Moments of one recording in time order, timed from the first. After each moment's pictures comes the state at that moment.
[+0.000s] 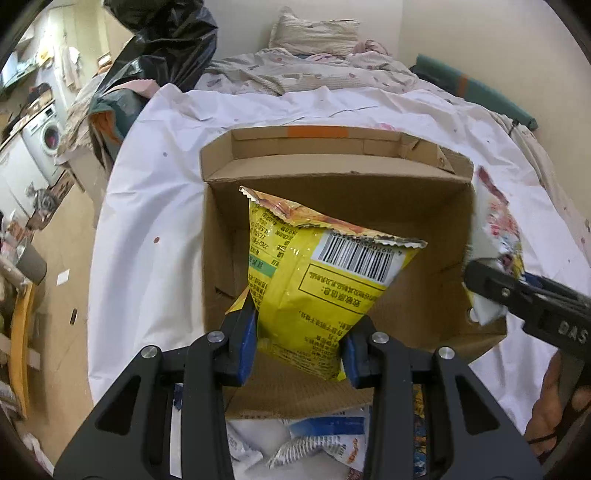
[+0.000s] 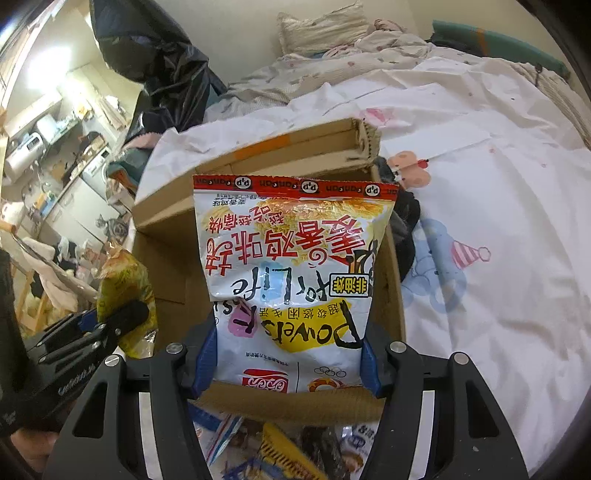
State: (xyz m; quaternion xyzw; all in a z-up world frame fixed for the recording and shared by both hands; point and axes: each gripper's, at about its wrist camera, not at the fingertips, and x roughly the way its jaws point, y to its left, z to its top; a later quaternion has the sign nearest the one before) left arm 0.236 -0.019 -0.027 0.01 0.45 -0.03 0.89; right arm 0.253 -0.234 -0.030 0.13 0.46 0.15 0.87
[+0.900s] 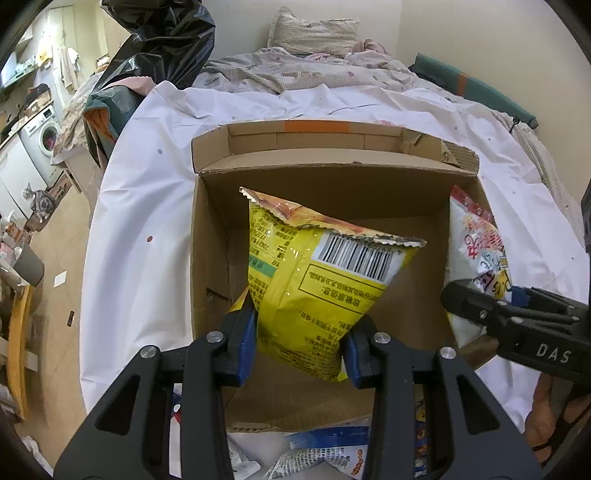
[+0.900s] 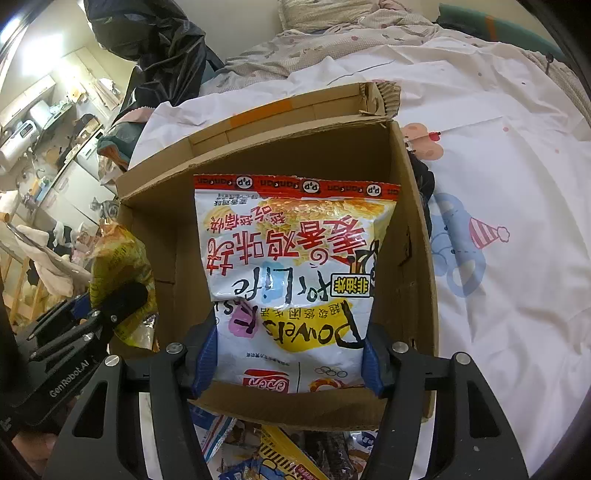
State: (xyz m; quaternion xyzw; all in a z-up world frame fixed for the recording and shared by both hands) left arm 0.242 -0.022 -0.038 0.01 0.45 -0.03 0.89; right arm 0.265 -0.220 -0.049 0.12 0.49 0.16 0.85
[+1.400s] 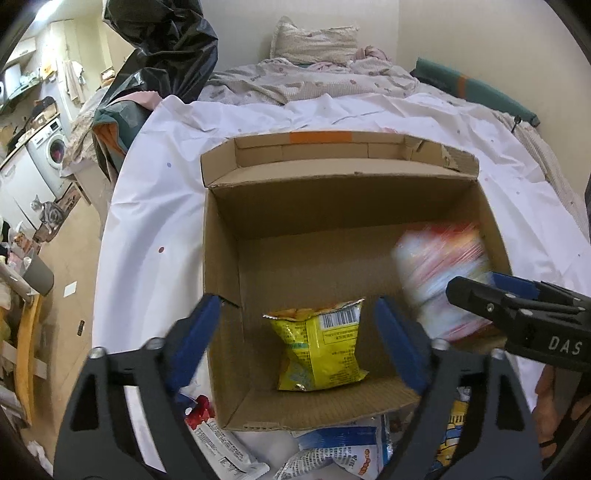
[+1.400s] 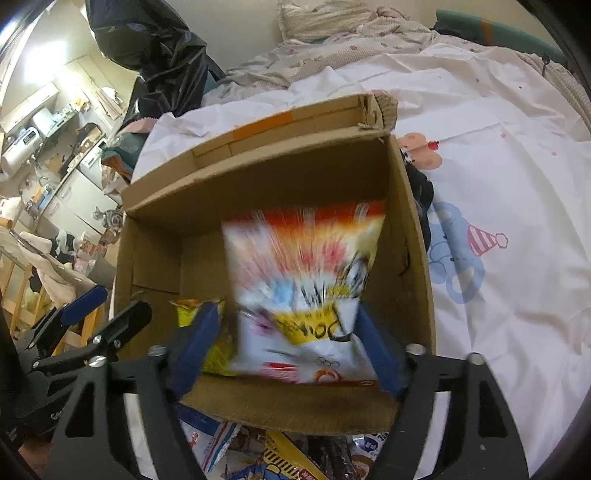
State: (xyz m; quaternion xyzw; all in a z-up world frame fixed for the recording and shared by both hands) left arm 0.232 -0.023 -0.029 0.02 0.42 -0.02 0.90; right arm 0.257 -0.222 -0.043 0.13 0.47 0.16 0.86
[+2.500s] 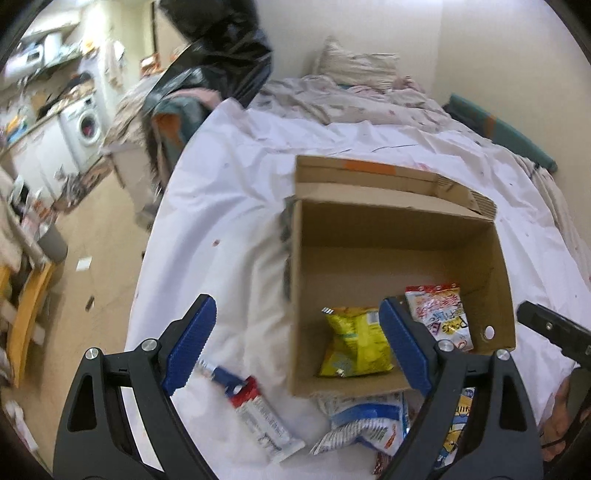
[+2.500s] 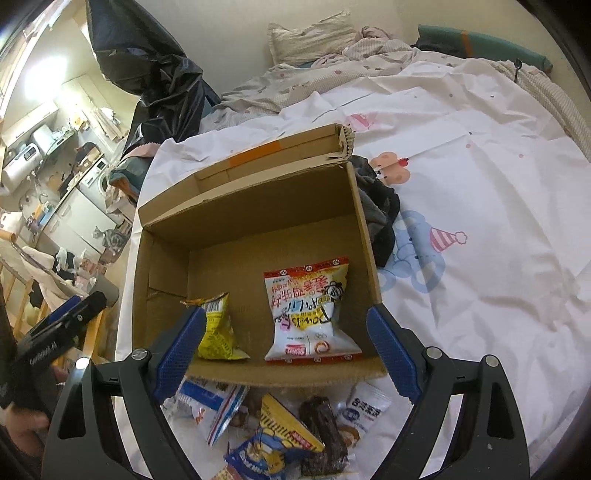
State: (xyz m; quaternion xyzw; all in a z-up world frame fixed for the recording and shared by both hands) left arm 0.194 0.039 0.005 -0.04 0.41 0.04 0.91; right arm 0.215 -0.251 -0.013 0.14 0.44 0.14 0.88
